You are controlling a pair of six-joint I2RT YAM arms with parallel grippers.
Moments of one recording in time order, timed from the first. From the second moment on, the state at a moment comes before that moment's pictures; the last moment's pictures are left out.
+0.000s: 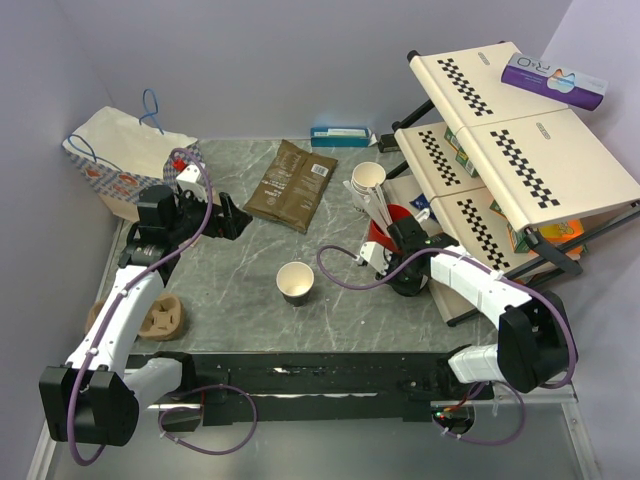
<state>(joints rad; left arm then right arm) -0.09 1.06 0.86 -0.13 0.50 -0.16 0.43 1.33 0.84 -0.80 -0.09 -0.78</state>
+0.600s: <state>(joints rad) -0.09 1.06 0.84 -0.12 0.50 -0.17 0.41 1.33 0.86 -0.85 -0.09 -0.78</state>
